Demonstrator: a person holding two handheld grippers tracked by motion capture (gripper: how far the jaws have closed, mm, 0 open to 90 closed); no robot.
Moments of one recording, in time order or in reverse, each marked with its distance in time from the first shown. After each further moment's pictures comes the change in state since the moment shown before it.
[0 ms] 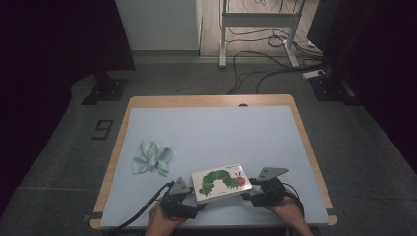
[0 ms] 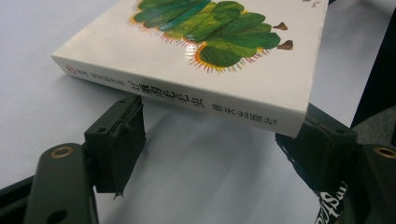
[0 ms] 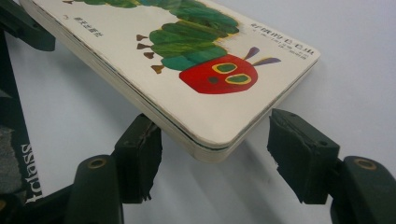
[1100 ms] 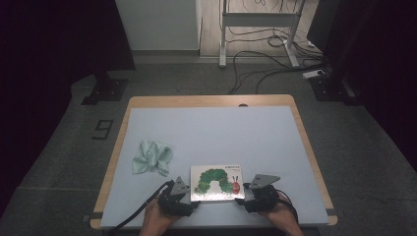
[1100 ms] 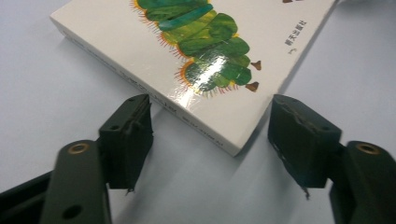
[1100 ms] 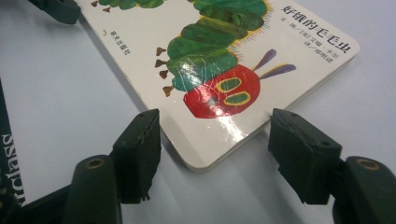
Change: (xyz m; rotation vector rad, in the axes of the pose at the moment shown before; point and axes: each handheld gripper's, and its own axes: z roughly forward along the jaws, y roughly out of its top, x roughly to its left) left arm 0.012 -0.003 0.002 0.060 0.082 0.102; right arm 0.017 -0.009 0.020 0.008 -0.031 -0.057
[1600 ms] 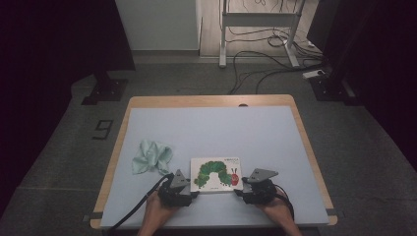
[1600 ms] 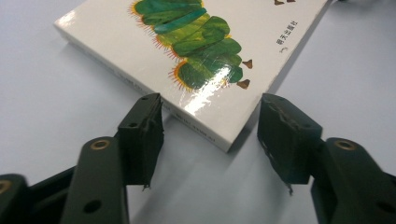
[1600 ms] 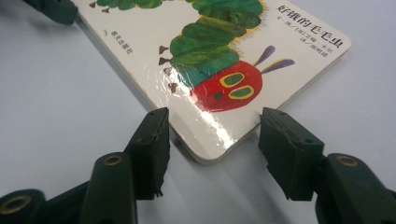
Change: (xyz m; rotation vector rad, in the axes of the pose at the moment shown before) left arm 0.024 0.010 0.008 -0.032 0.033 0.020; right arm -0.013 0.009 0.011 -0.020 -0.073 0.017
